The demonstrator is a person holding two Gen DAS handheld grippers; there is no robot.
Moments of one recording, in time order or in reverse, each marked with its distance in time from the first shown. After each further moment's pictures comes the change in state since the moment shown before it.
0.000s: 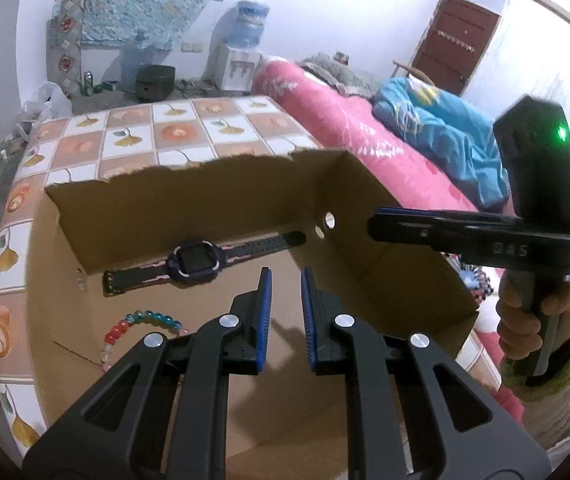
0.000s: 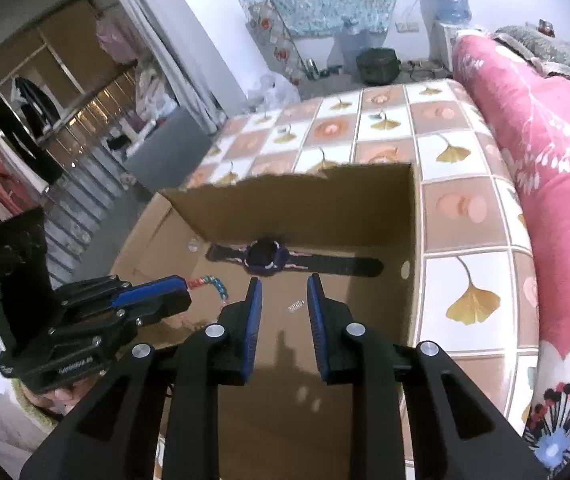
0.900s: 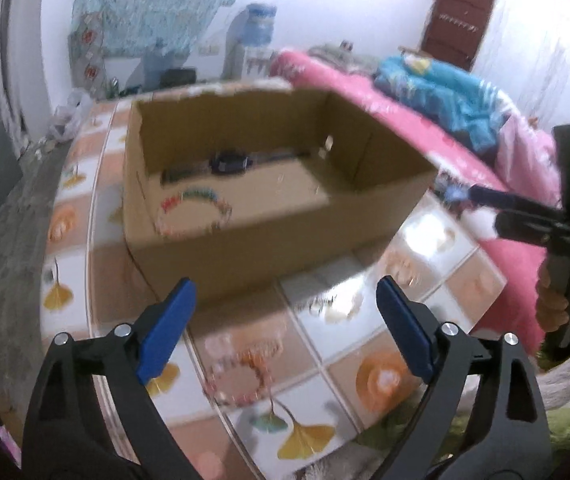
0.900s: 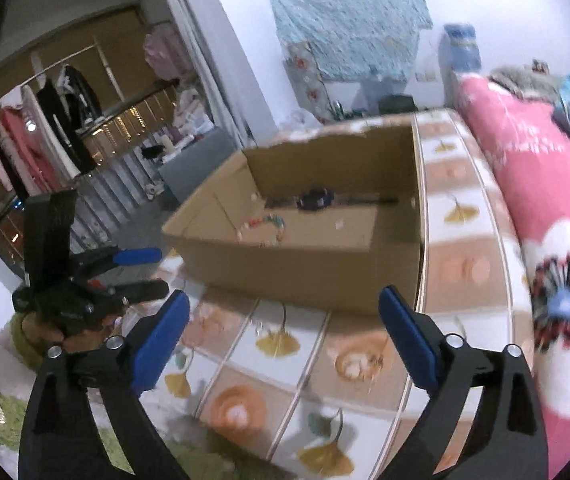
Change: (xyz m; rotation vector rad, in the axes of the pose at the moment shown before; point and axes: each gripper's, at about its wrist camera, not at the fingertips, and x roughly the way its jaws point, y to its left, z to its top) left arm -0.087 -0.021 -0.130 0.060 0.038 0.137; right arm -0.097 0.047 -0.160 -0.102 -0.154 0.017
